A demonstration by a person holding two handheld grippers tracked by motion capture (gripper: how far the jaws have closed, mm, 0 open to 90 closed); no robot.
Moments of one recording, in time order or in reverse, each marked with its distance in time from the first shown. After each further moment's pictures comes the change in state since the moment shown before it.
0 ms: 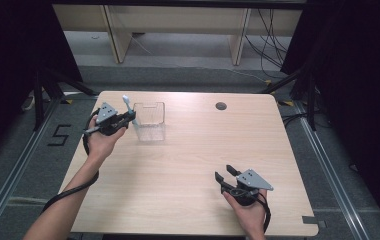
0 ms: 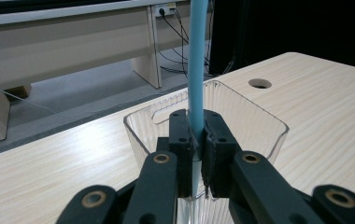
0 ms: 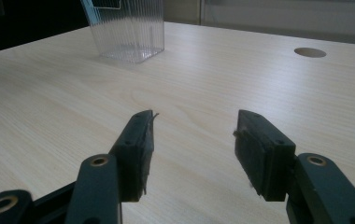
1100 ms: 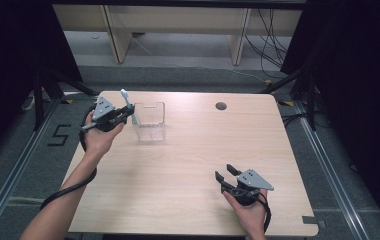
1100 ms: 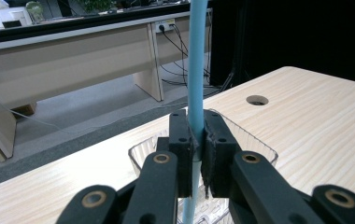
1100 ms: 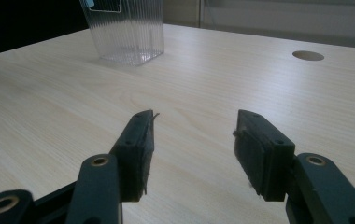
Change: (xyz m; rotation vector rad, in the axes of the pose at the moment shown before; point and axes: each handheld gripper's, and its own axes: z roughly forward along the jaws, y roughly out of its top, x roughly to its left) left arm -0.003 0.023 -0.011 -0.049 0.004 0.038; right arm 0.001 0.002 -0.002 -0.003 -0.003 0.012
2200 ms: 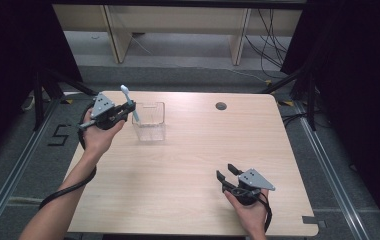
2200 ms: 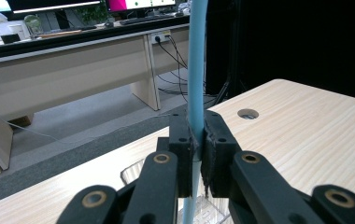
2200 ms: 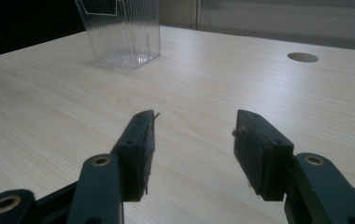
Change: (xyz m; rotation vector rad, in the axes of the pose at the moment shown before) left arm -0.009 0.021 -0.008 -0.037 -0.014 0.012; right arm -0.004 0.001 -0.001 -0.024 -0.012 -0.028
